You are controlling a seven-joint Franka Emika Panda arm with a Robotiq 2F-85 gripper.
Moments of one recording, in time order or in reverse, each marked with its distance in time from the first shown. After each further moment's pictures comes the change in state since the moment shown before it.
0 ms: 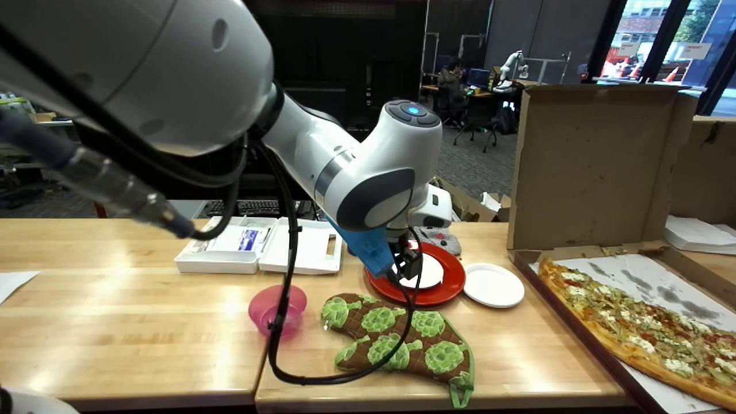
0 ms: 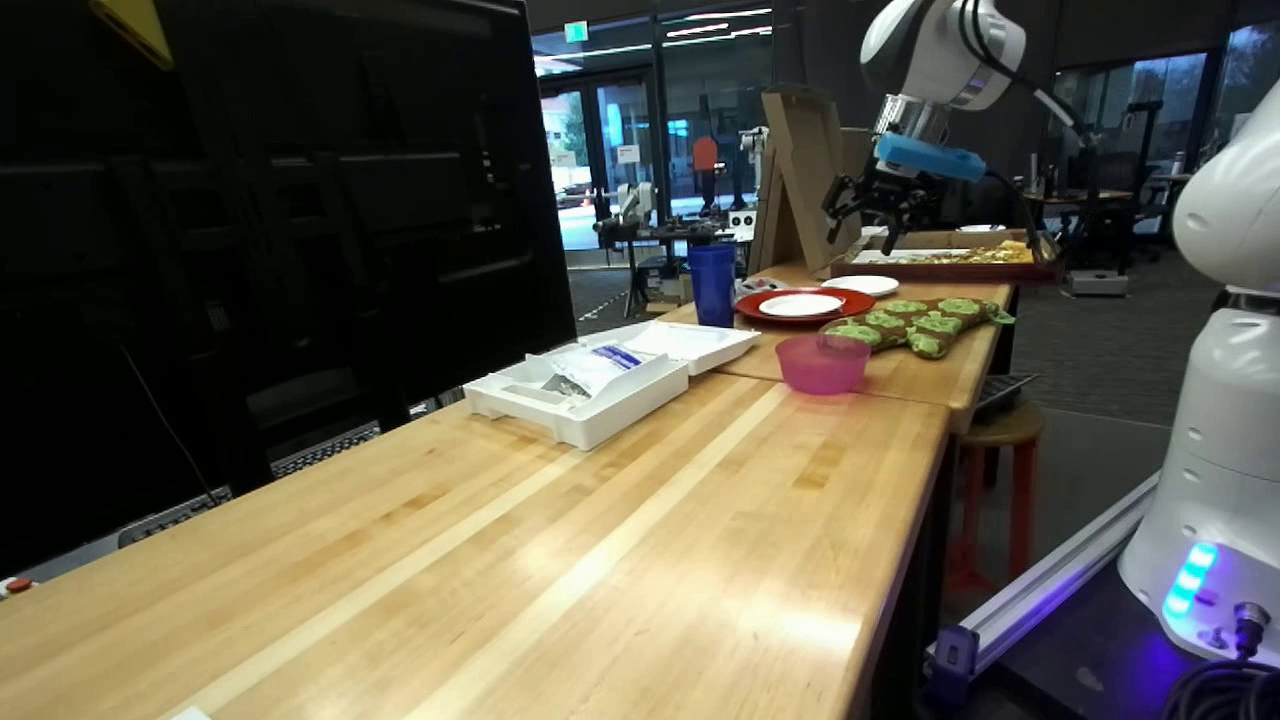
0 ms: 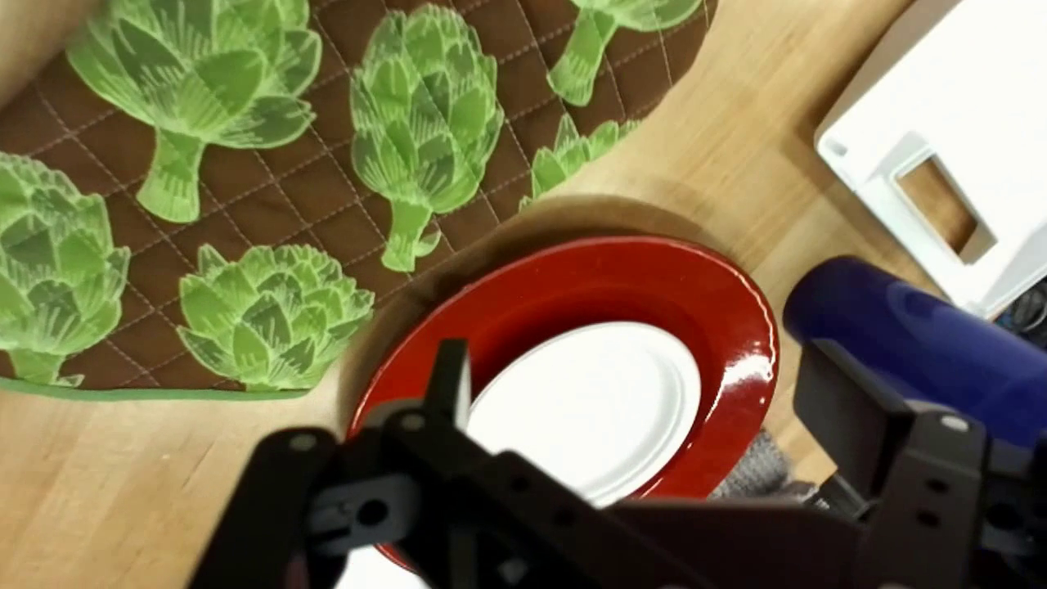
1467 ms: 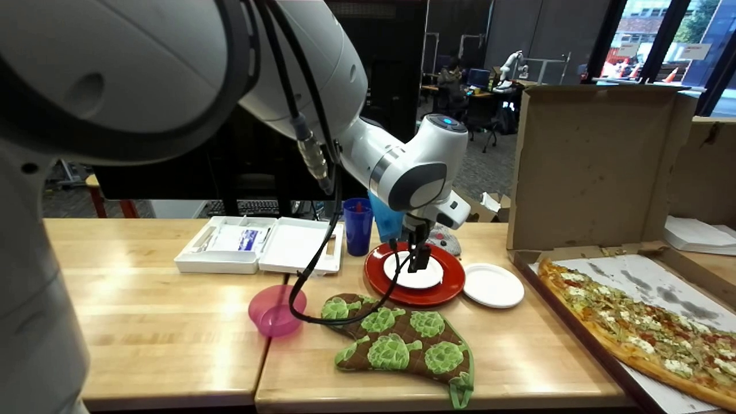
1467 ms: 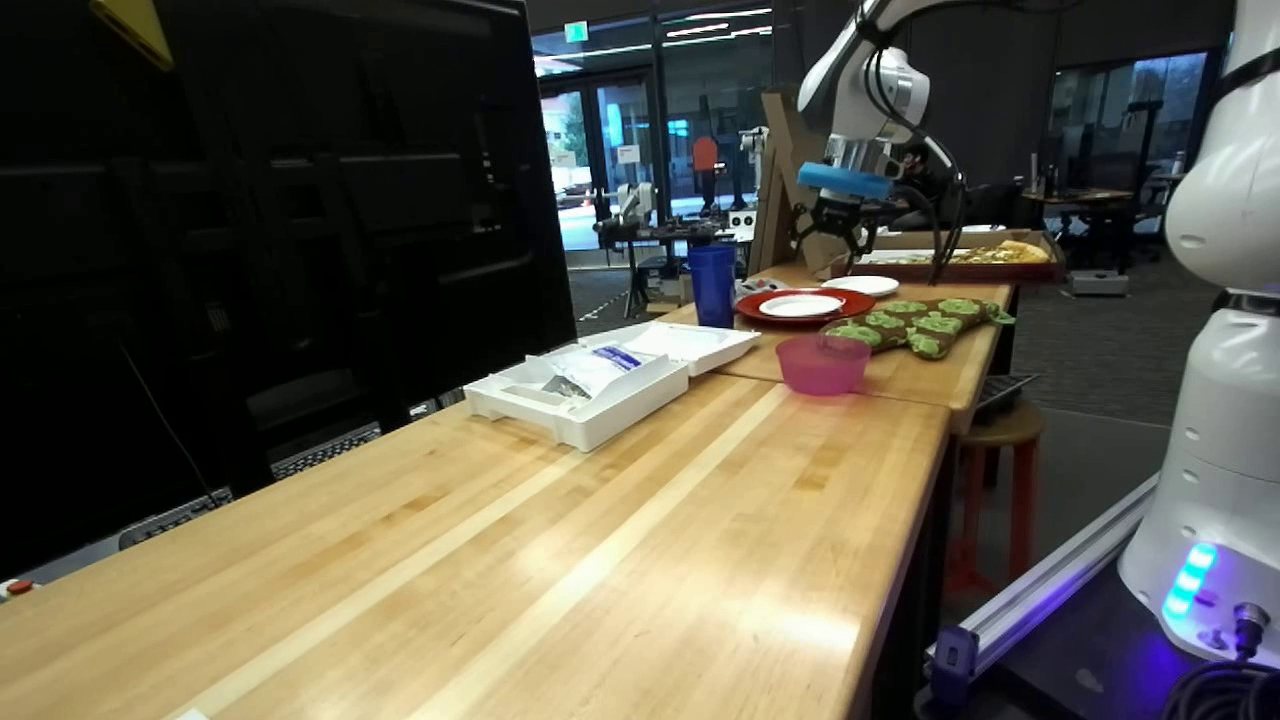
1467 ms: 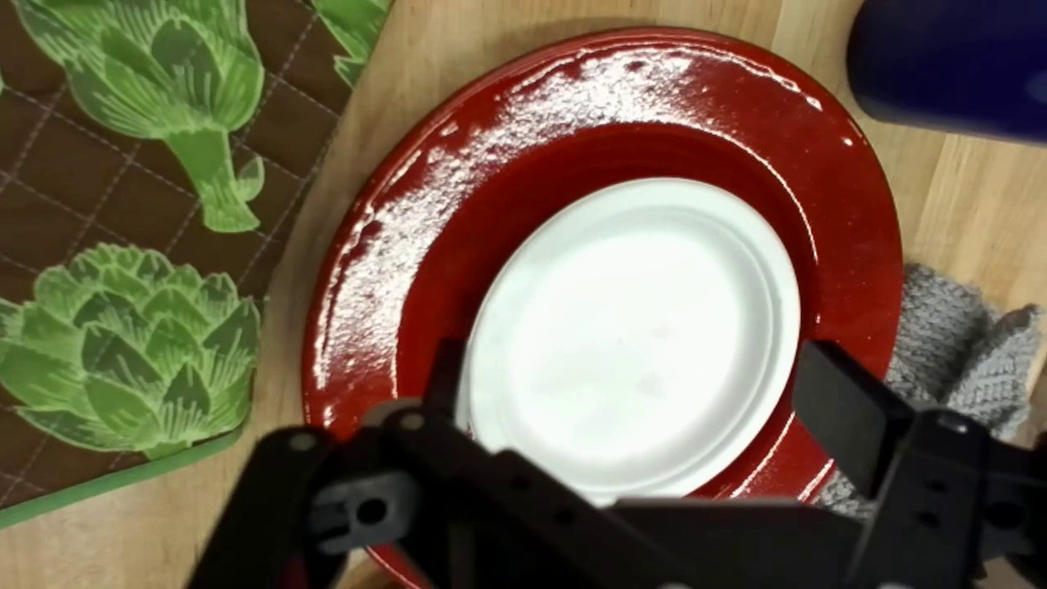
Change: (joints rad) arm -0.030 0.402 0.033 0.387 0.047 -0.110 0.454
